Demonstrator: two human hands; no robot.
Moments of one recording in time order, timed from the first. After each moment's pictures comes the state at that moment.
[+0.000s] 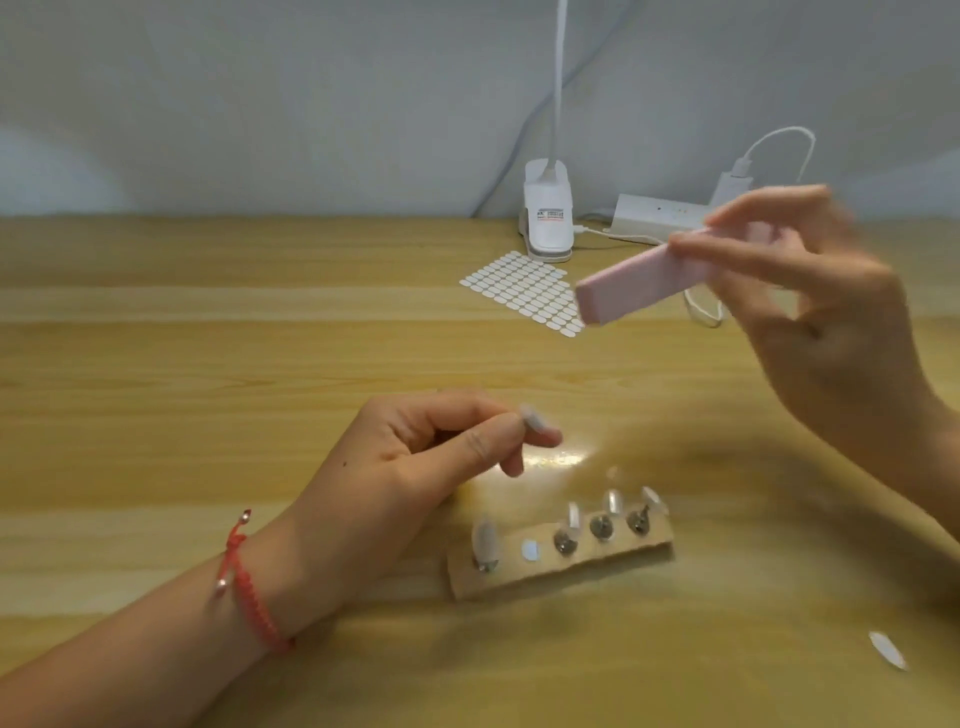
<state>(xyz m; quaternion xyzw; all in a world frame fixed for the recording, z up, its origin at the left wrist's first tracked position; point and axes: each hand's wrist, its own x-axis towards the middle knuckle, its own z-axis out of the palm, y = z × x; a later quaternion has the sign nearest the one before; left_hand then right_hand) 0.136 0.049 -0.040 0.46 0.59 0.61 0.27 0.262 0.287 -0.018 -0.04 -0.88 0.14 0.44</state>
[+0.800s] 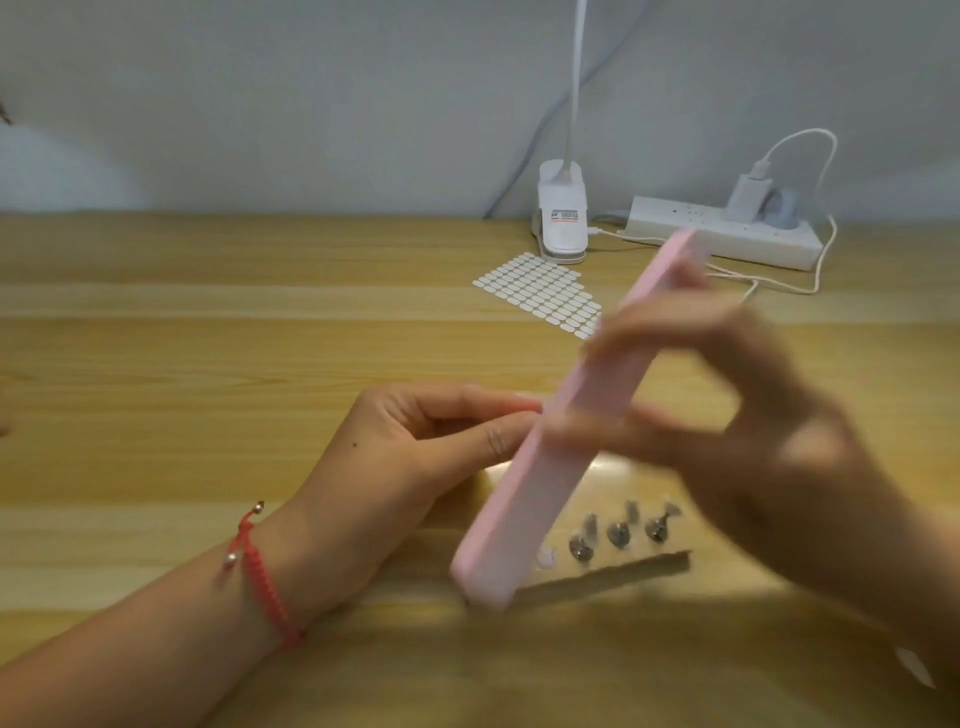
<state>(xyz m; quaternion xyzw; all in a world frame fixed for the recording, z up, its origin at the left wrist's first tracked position) 0.136 0.048 -0.036 0.35 0.55 0.68 0.33 0.265 0.221 -0.029 0.14 -0.91 0.02 0.39</state>
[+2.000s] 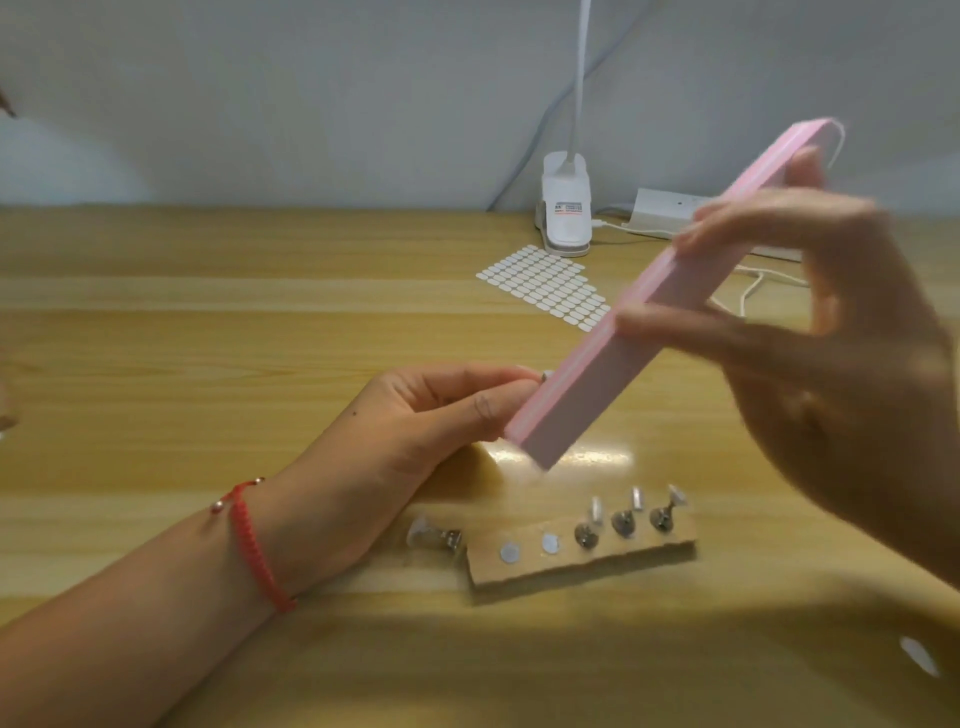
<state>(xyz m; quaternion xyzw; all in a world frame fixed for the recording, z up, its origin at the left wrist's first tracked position) 0.121 0.047 -0.040 0.35 0.54 0.65 0.41 0.265 0.236 -0.011 0.11 -0.89 -0.01 0.44</state>
